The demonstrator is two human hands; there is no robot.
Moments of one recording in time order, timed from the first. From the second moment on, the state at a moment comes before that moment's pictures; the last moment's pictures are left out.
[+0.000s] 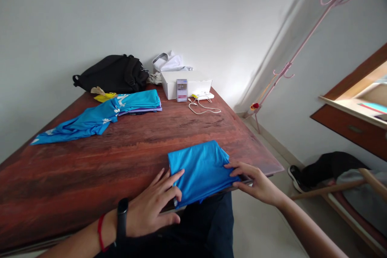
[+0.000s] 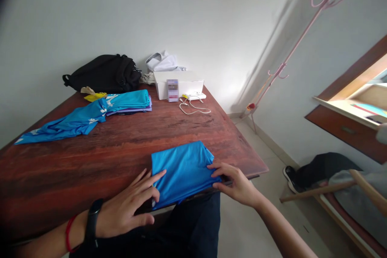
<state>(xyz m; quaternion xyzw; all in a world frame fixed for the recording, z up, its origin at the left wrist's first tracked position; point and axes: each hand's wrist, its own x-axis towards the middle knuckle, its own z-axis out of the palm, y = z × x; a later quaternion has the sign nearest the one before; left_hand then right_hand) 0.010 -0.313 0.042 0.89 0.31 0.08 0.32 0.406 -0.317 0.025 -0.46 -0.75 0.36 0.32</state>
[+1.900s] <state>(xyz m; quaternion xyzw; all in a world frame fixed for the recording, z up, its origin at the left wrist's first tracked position) 0.044 -0.275 0.026 0.92 0.39 0.04 0.09 0.322 -0.256 0.000 -0.54 -0.83 0.05 0.15</state>
